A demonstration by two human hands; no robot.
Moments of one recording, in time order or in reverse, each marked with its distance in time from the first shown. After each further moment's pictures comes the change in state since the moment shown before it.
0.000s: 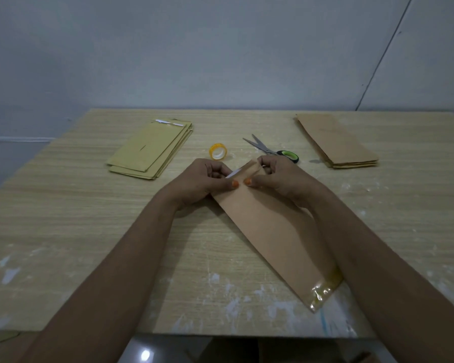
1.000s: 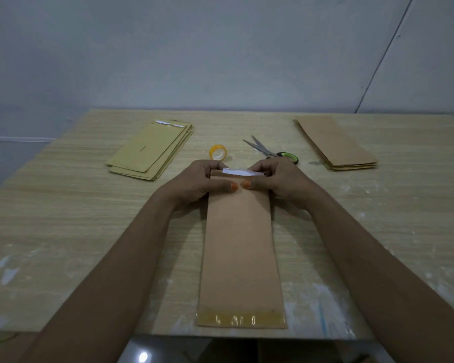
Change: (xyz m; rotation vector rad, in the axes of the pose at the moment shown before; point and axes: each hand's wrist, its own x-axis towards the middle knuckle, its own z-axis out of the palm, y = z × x) left_hand -0.005 0.005 -0.004 -0.012 0.022 -0.037; right_hand -0.001 0.003 0.003 0.061 -0.007 -0.088
